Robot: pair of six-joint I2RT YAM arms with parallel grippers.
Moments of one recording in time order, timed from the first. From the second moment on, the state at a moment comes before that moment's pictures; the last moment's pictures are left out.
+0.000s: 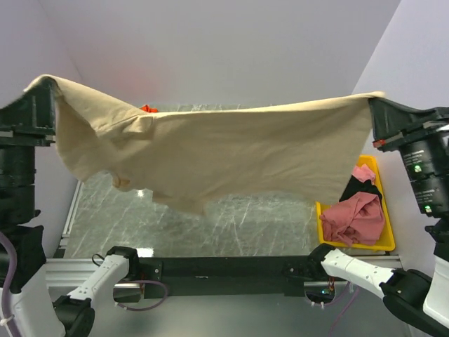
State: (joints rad) left arm -0.14 0.84 1.83 -0.43 -0.09 -0.79; right arm 0.64 0.95 1.99 -0.73 0.42 0.21
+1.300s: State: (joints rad) left arm -0.12 2.55 2.14 -0.02 0.03 -0.61; right arm 0.11 2.35 2.11 -0.50 0.04 0.30
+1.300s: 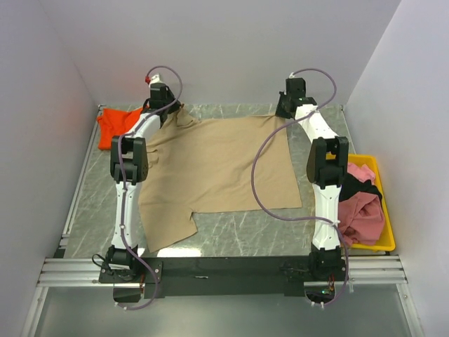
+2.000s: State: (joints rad) left arm -0.11 2.46 2.05 0.23 -0.05 -0.70; right arm 0.02 2.34 2.09 -0.49 0.06 0.25
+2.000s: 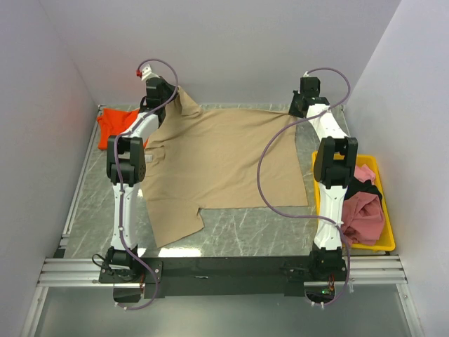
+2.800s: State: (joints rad) left arm -0.11 2.45 2.03 0.29 -0.08 -0.68; right arm 0.02 2.35 2.12 -0.43 0.00 0.19
